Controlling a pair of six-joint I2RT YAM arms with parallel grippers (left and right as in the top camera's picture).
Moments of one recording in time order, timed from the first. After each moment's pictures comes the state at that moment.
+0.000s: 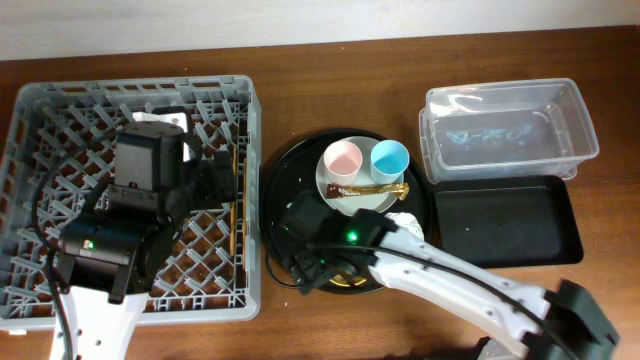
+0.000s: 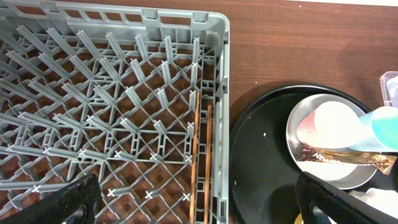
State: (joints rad) left arm -0.26 1.18 1.41 -1.04 -0.17 -0.25; right arm 0.91 1.60 1.19 -0.87 -0.04 0.39
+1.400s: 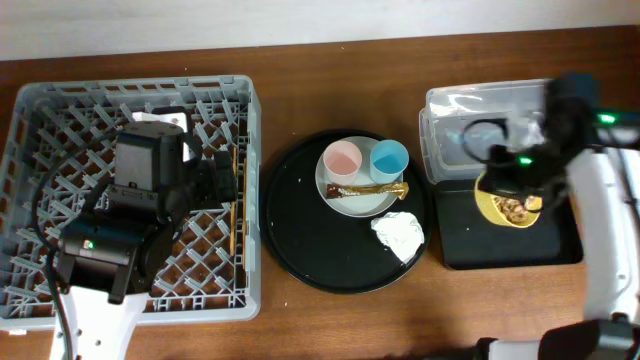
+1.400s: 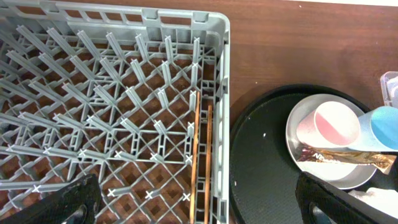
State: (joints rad) left arm -0.26 1.18 1.41 -1.04 -0.17 -0.25; right arm -0.25 1.53 1.50 -1.43 -0.38 -0.06
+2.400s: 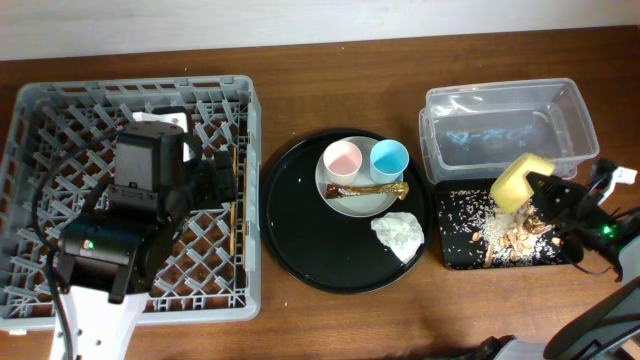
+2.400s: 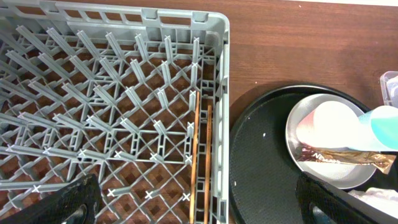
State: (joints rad) left arm -0.26 1.18 1.41 -1.04 -0.17 -0.25; right arm -0.89 1.53 0.87 -0.69 -1.52 -0.05
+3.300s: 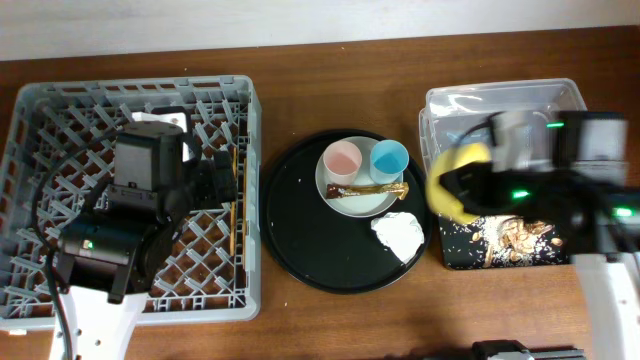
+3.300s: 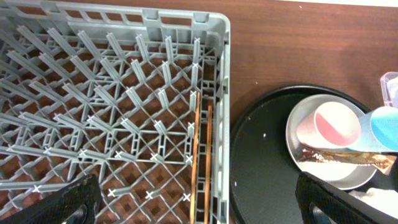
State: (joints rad) left arm -0.25 1.18 1.41 -1.04 -0.17 -0.25; right arm 0.00 1.18 1.40 -1.23 -0.62 0.13
